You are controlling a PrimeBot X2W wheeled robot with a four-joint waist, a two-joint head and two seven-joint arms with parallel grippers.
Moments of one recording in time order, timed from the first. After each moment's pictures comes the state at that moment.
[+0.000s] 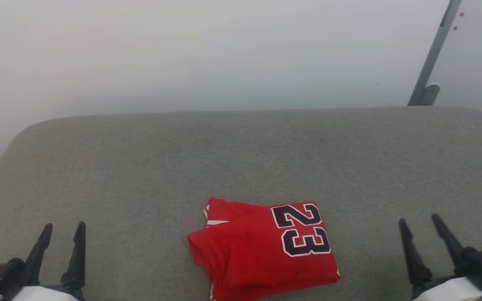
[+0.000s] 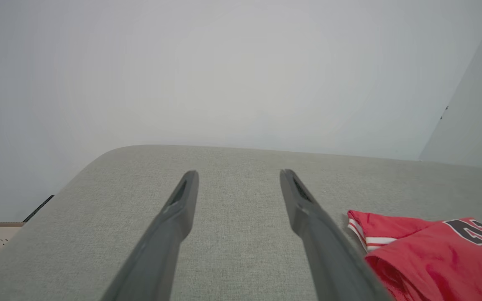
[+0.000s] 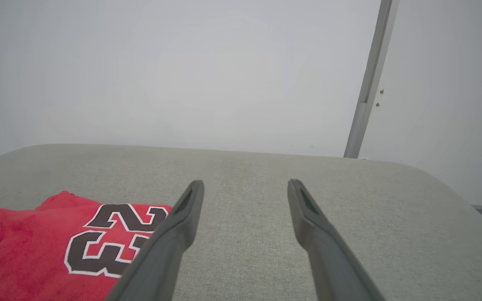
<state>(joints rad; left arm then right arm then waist) 0.08 0.35 0.05 0.17 -0.47 -0.13 -0.26 0.09 -0.23 0.02 0.12 0.26 0.13 -0.26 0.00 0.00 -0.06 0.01</state>
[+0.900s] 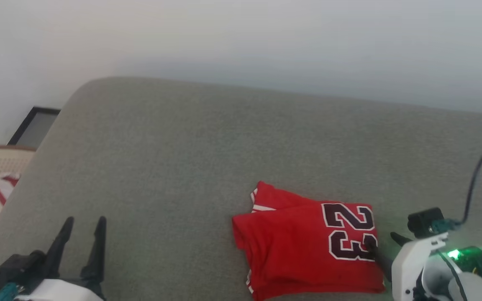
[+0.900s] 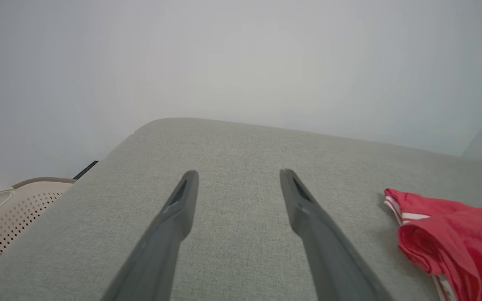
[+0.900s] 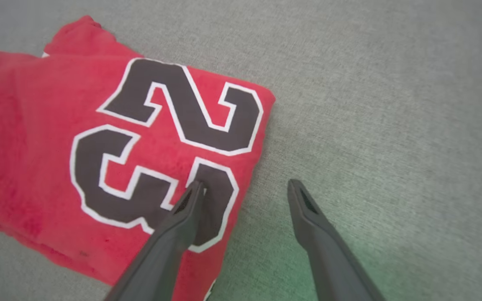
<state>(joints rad) 0.05 0.34 -0.01 0.18 -0.46 -0.13 -0.26 -0.18 -0.39 0.35 0.40 0.53 0.13 0.23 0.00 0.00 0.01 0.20</state>
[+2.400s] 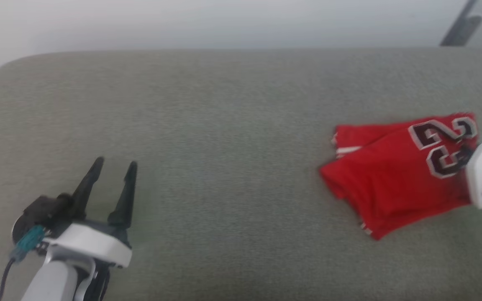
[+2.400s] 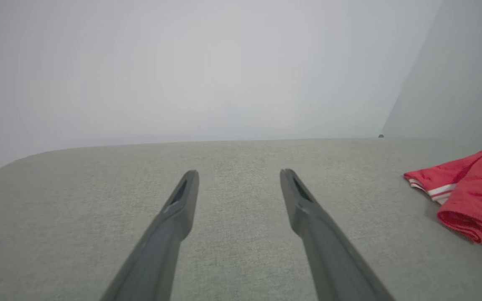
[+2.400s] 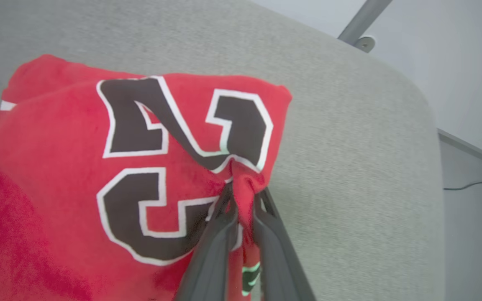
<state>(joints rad) -0.18 0.34 -0.14 0.19 -0.44 -0.13 -0.26 -0.54 -0.60 0.30 0.48 0.44 0.13 0.44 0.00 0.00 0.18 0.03</state>
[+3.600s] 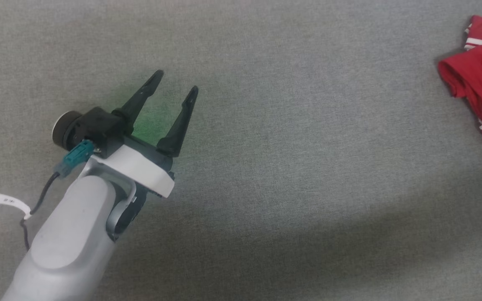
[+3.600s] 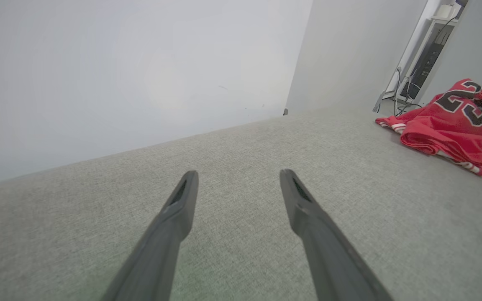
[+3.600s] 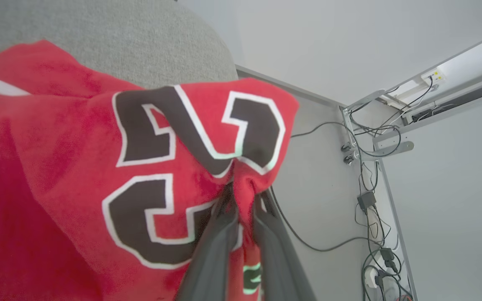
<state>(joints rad) -0.59 0.37 -0.44 0.27 -0.47 -0.13 -0.26 -0.96 -0.67 0.10 1.03 0.08 0.13 0.07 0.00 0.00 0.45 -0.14</state>
